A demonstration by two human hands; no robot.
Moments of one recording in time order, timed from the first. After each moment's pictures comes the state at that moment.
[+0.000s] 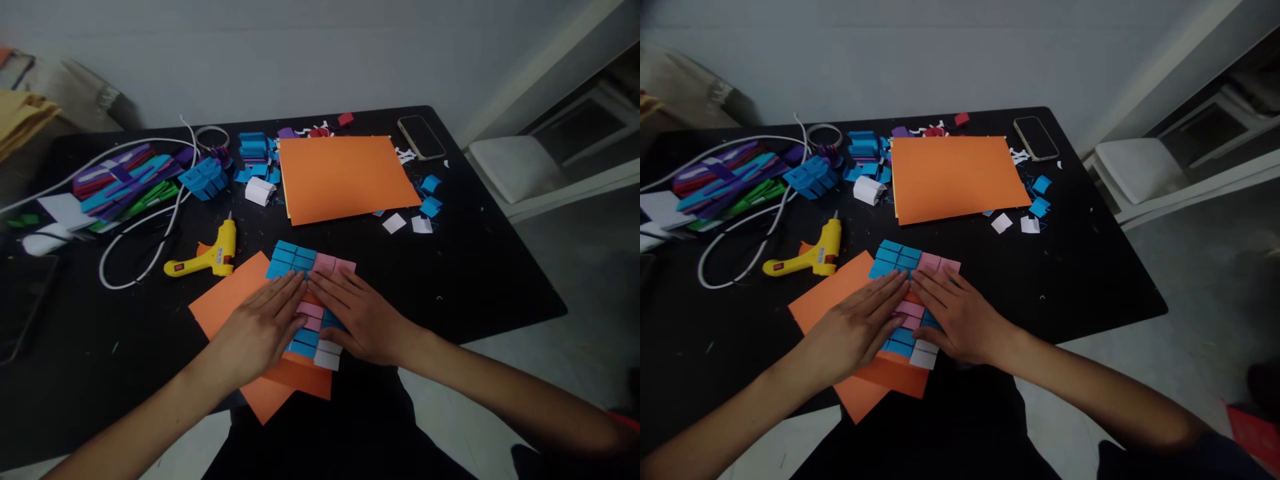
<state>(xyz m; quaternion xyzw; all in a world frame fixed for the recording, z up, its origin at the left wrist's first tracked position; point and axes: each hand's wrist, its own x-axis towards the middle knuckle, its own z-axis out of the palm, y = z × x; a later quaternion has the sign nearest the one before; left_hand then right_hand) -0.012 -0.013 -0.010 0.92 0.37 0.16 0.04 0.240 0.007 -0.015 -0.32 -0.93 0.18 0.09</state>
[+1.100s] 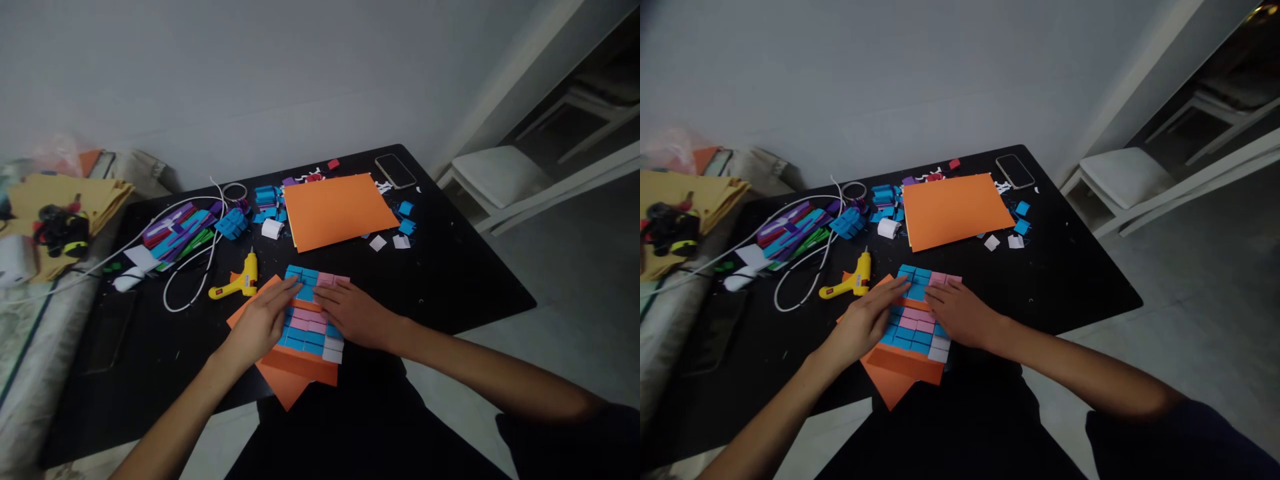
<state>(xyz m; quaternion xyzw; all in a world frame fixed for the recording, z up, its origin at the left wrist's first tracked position) -0.040 0.012 0.017 0.86 0.43 0.20 0.18 0.220 0.024 0.003 -0.32 -0.93 0.15 0.07</state>
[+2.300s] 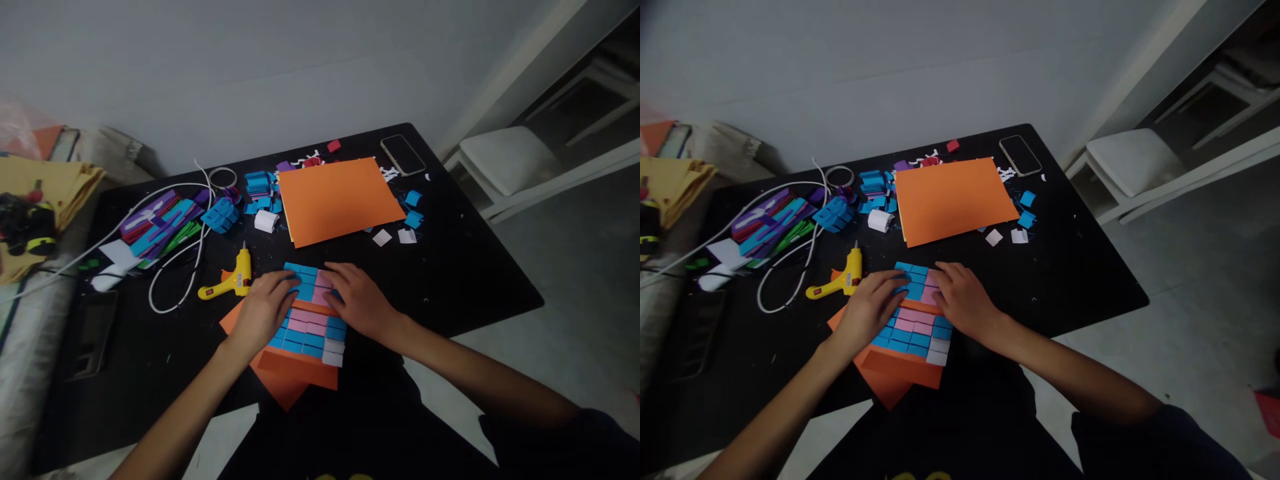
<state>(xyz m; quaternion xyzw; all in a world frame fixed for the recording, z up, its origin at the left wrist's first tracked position) -0.028 0.032 -0.004 0.85 0.46 0.23 0.14 0.219 0.035 0.003 -0.48 -0.84 0.21 0.16</state>
